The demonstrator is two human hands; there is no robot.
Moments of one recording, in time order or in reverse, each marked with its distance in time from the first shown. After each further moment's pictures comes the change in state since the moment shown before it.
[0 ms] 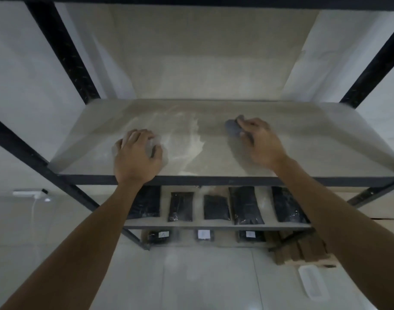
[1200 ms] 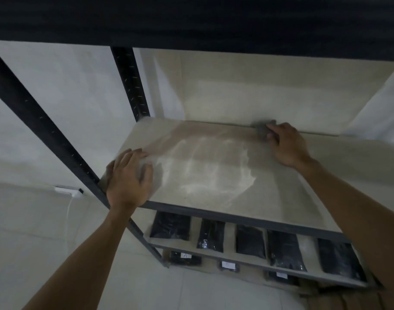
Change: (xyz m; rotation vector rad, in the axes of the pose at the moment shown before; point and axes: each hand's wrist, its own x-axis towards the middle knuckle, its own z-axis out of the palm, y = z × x) left_hand 0.011 -0.115 -0.047 0.042 0.097 -0.138; right_hand 0.132 -0.013 0.052 -0.051 -0.026 0.097
